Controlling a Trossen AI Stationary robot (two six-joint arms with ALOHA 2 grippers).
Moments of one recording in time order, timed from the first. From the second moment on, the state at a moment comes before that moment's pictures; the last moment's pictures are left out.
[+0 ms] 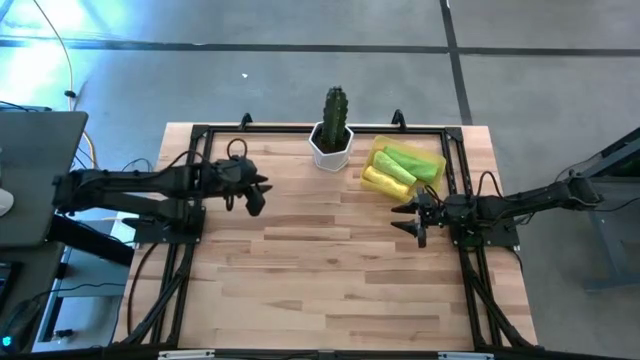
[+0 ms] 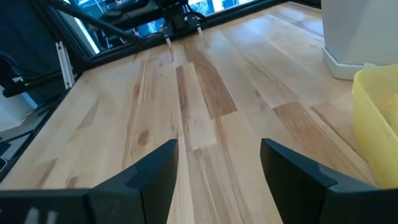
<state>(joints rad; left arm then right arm) 0.26 0.89 0.60 -0.37 -0.23 -0.37 0.12 0.46 0.01 0.18 0.16 0.34</state>
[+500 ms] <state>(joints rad) 0.21 0.59 0.34 -0.18 -0.32 -0.46 0.12 0.46 0.01 0.17 0.16 0.33</state>
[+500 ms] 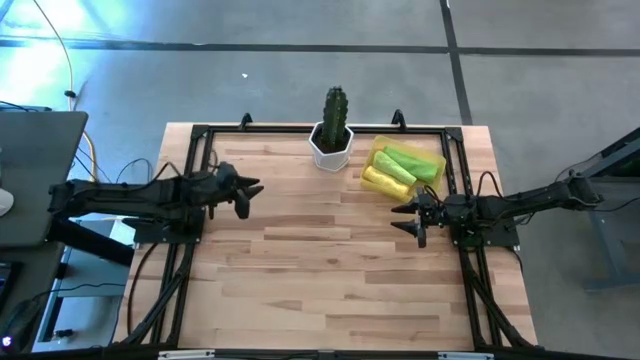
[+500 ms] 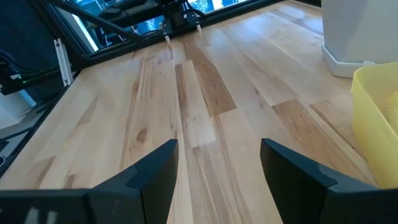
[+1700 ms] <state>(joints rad) 0.20 0.25 0.01 0.06 -0.32 -0.43 0.12 0.46 0.01 0.15 0.16 0.33</state>
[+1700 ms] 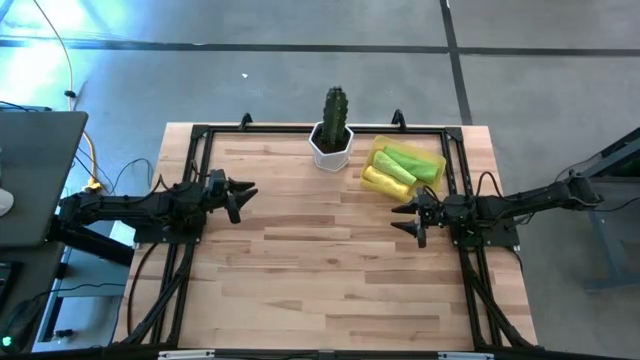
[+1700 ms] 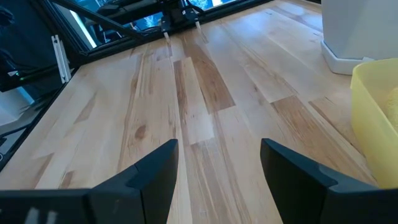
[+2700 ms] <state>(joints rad) 0.28 0.01 0.01 0.06 -0.32 -0.43 0.12 0.13 0.01 0.08 0.16 0.33</state>
